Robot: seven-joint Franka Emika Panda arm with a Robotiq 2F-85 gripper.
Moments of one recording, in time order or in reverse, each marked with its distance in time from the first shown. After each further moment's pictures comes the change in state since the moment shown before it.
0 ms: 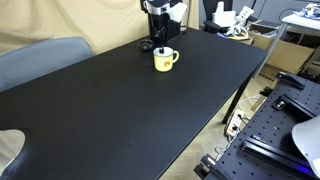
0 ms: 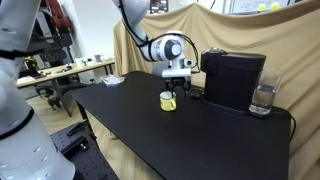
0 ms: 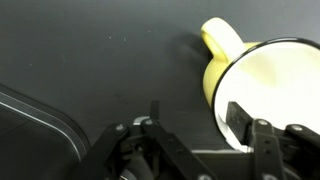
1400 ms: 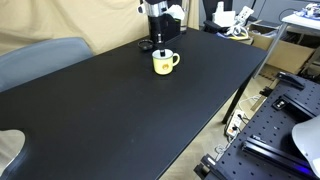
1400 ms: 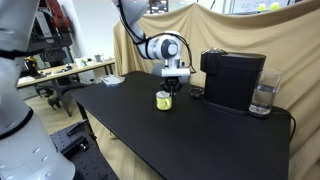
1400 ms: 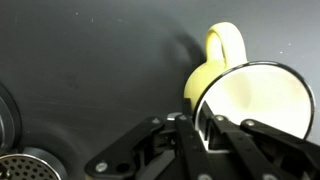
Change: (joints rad) arm -0.044 -0.032 0.092 -0.039 0.016 -0.087 -0.274
